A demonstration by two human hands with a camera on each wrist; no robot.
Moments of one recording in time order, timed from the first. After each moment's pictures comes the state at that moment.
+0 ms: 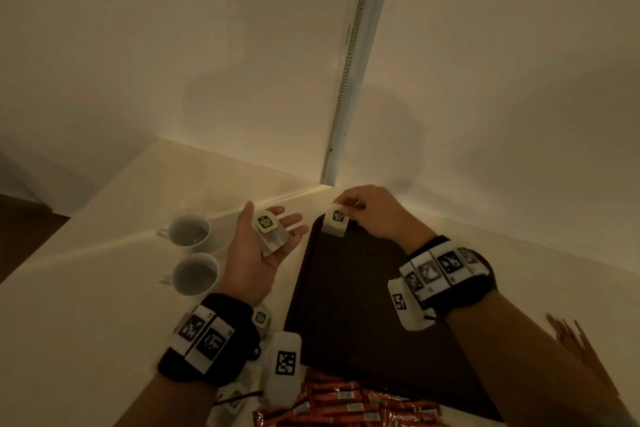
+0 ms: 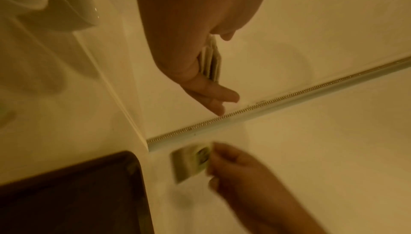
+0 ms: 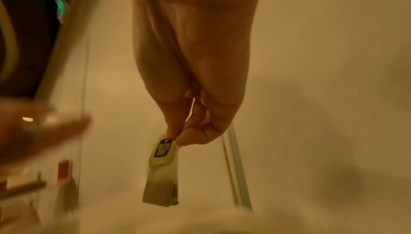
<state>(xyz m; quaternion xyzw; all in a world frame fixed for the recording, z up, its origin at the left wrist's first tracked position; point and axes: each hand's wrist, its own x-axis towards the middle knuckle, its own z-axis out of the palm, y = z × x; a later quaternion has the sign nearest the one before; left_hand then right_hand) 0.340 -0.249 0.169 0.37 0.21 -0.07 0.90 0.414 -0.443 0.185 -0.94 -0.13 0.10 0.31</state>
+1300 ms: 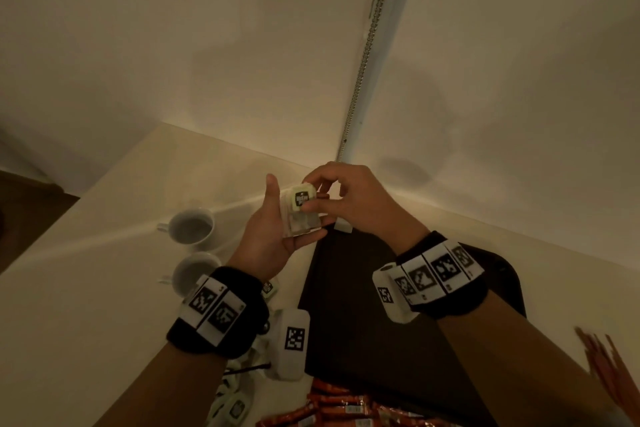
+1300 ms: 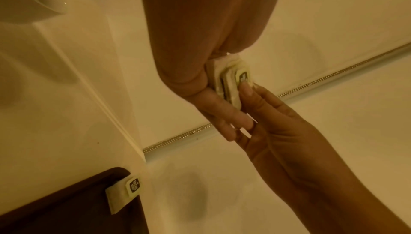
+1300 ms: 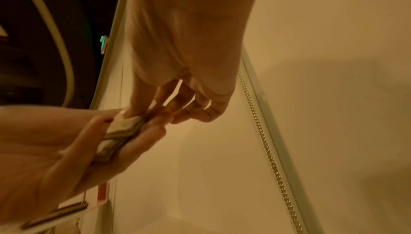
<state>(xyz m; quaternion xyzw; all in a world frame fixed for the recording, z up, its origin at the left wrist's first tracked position) 0.383 -0.254 0.162 0.50 0.13 -0.16 0.84 0.432 -0.398 0.186 -0.84 -0.28 0.04 0.47</state>
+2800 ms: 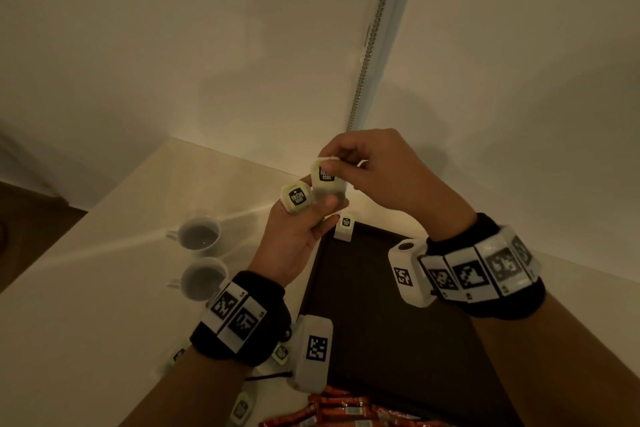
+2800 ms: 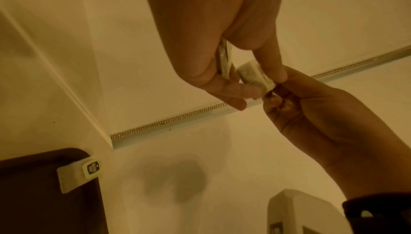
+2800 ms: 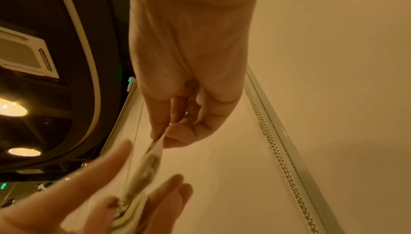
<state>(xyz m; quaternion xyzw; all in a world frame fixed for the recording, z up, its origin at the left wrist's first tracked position) 0.362 -0.275 0.195 0.42 0.02 -0.05 0.91 0.412 -0.402 0.280 -0.89 -0.28 -0.03 0.36</state>
